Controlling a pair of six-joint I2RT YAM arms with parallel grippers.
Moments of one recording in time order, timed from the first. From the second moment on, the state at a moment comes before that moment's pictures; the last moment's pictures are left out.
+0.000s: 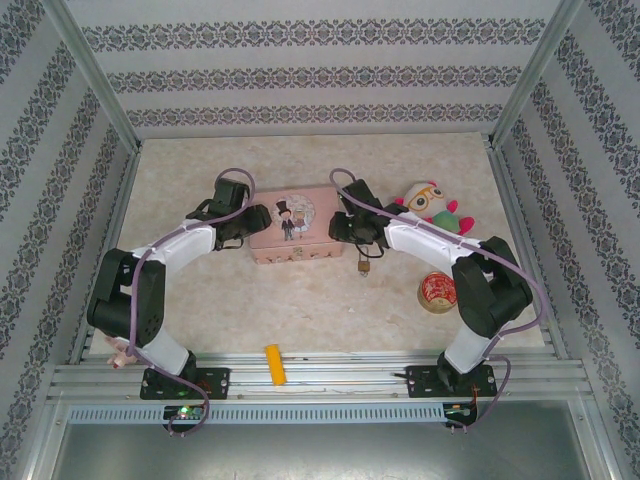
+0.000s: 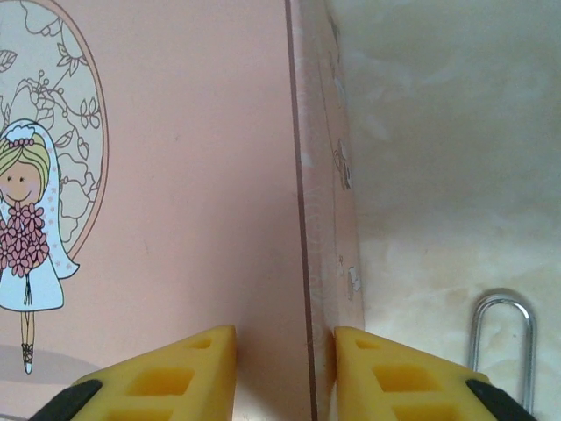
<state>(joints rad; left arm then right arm) -0.27 1.61 0.99 -0.25 0.09 -0.63 0.59 1.70 1.16 -0.43 -0.03 0.69</state>
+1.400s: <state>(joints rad) -0.20 0.82 0.76 -0.32 -0.30 -0.48 0.58 1.22 1.05 -0.61 0.28 0.53</state>
